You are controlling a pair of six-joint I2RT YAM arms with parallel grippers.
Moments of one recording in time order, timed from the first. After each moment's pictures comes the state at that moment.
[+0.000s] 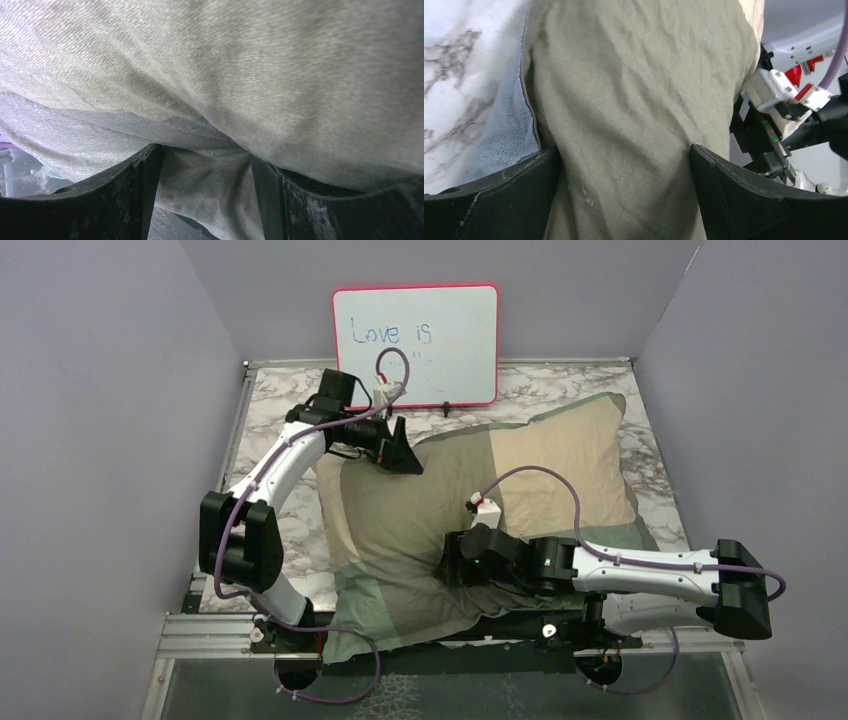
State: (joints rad) left arm -0.26 1.61 1.35 -0.66 1.03 0.04; right arm 1.28 1.15 0.73 -0.40 0.30 0.98
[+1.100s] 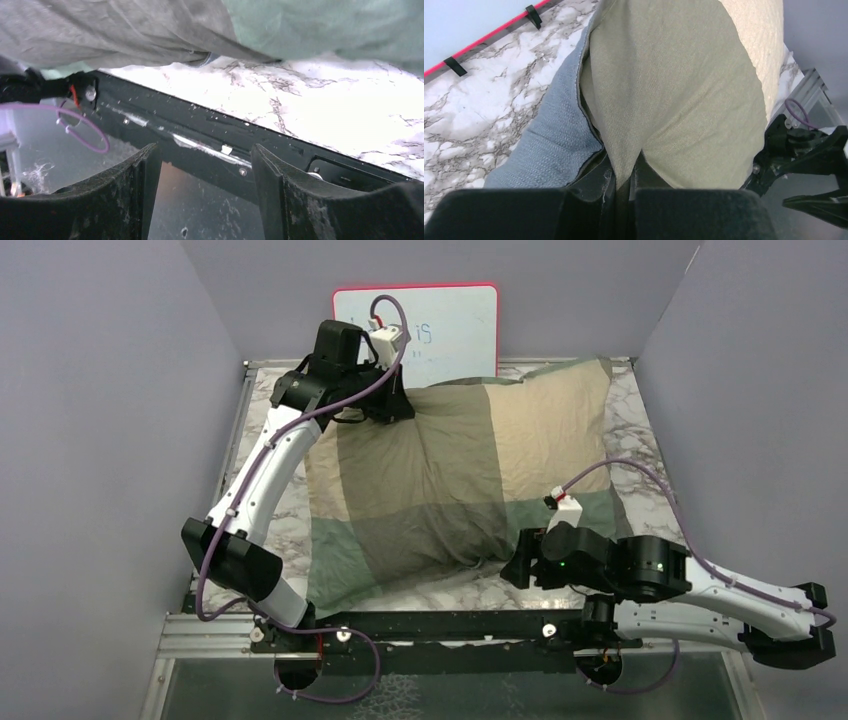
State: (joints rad) left arm -0.38 1.57 1.75 -0.82 0.52 -0.09; right arm 1.27 0.70 0.90 -1.06 0.32 1.05
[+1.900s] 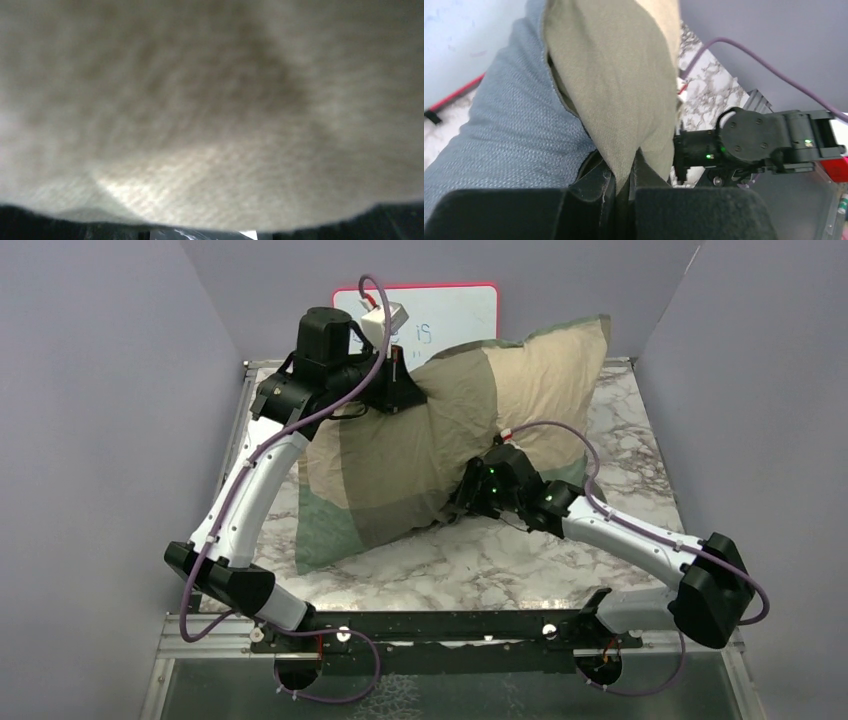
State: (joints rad) left arm -0.42 1.49 1.82 -0.78 0.58 -0.21; right arm 0.82 1.27 0.87 -0.31 0.07 0.95
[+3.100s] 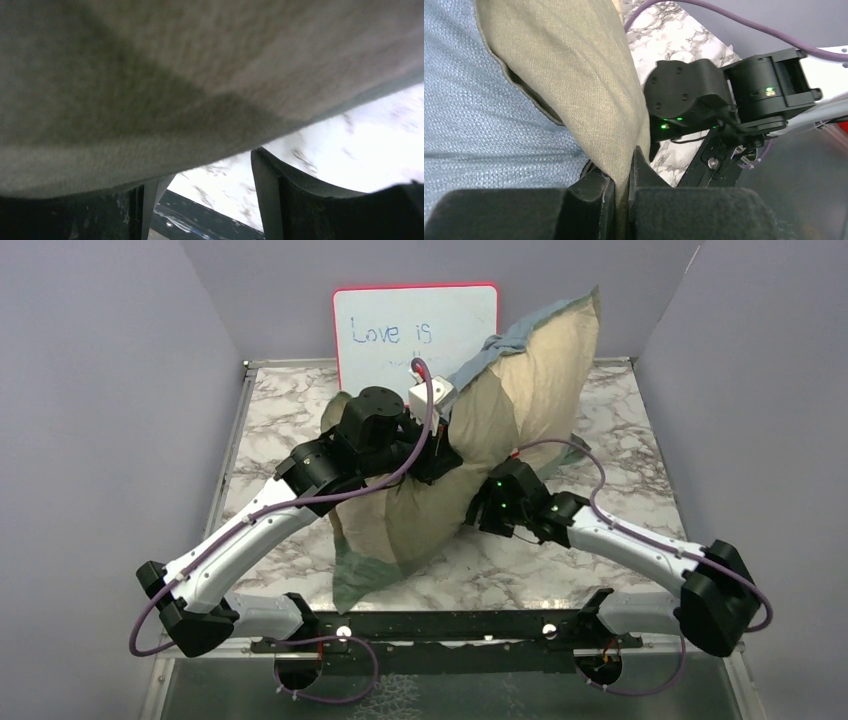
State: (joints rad) left arm -0.88 1.25 1.48 -0.58 0.20 -0.25; right arm 0.77 1.18 0.72 -0.35 0.01 0.95
